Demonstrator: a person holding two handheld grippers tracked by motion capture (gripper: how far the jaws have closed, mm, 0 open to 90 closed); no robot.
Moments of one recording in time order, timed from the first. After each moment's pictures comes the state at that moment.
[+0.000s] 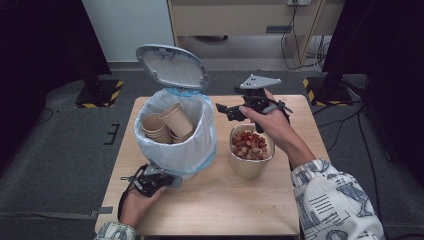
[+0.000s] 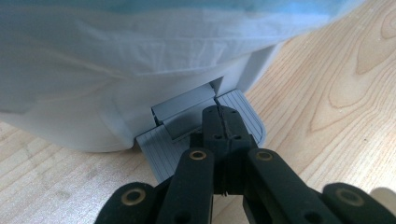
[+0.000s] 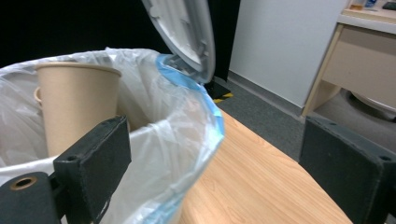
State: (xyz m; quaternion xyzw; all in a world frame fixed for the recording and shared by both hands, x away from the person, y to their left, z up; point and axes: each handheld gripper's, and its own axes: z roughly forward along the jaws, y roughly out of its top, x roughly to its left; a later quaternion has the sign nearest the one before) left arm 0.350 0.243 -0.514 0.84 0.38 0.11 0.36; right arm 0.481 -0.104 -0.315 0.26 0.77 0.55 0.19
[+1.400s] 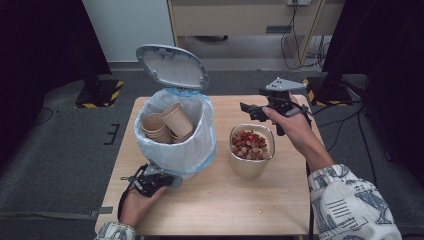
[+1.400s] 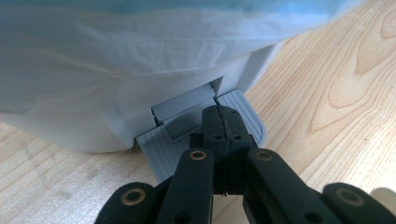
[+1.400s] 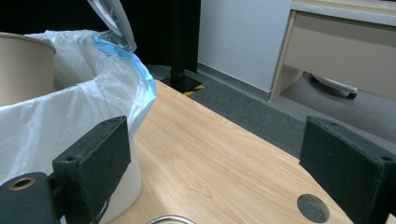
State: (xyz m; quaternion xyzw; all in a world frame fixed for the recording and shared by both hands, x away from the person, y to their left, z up) left arm 0.348 0.242 -0.513 0.85 0.38 0.12 0.36; right arm 0.485 -0.165 -0.329 0.32 0.75 0.53 0.22
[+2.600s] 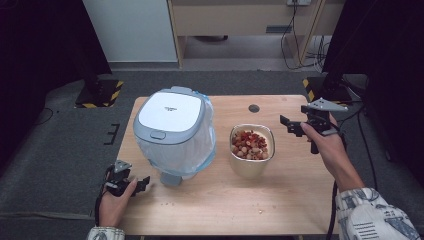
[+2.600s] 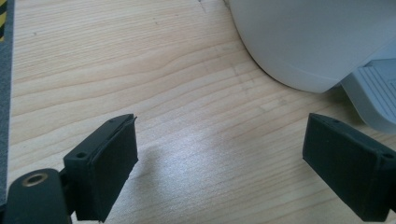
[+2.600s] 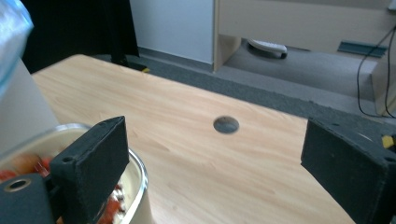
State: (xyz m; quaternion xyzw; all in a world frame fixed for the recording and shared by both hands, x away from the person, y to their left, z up) left arm 0.345 0.320 -0.516 0.76 0.53 0.20 0.31; right arm 0.460 -0.273 -0.385 0.43 0.71 0.48 0.27
